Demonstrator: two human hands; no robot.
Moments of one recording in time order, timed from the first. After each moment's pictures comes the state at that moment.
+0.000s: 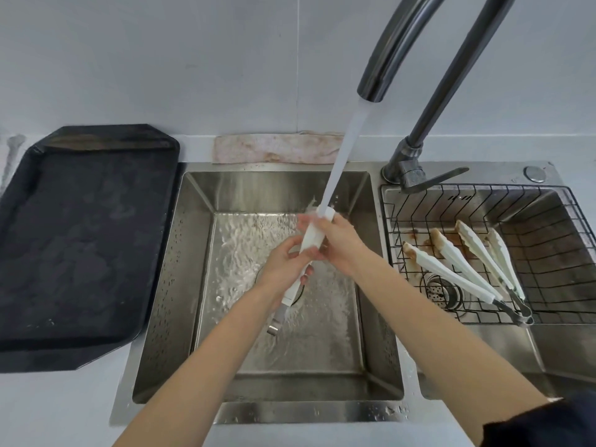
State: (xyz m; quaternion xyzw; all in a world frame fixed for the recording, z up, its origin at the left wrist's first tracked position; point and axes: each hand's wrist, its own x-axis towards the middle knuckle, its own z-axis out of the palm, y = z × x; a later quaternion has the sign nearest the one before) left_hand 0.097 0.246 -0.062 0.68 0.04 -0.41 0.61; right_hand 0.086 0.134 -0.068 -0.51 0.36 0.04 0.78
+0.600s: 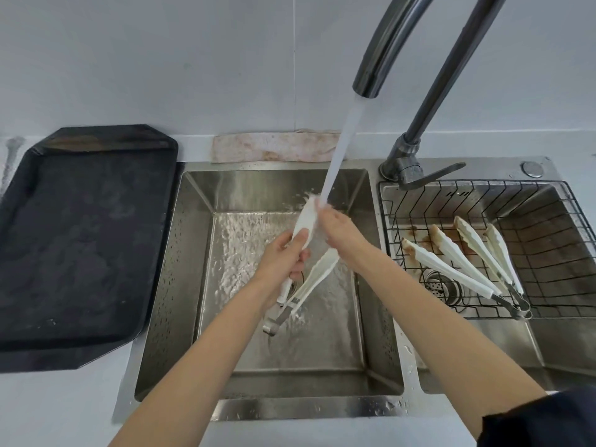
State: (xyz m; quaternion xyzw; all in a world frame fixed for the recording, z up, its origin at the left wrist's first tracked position) left_hand 0.100 0.251 -0.059 0.65 0.04 -0.41 0.64; right_hand 0.082 0.129 -0.059 -0.68 0.36 0.09 0.63
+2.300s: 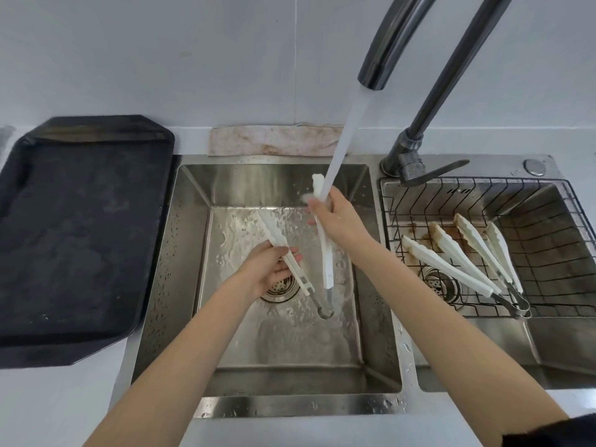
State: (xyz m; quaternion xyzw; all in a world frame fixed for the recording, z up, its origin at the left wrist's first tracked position) left_hand 0.118 0.262 -0.085 0.60 0.18 -0.46 0.63; right_hand 0.083 0.133 -0.035 -0.76 0.28 0.02 0.58
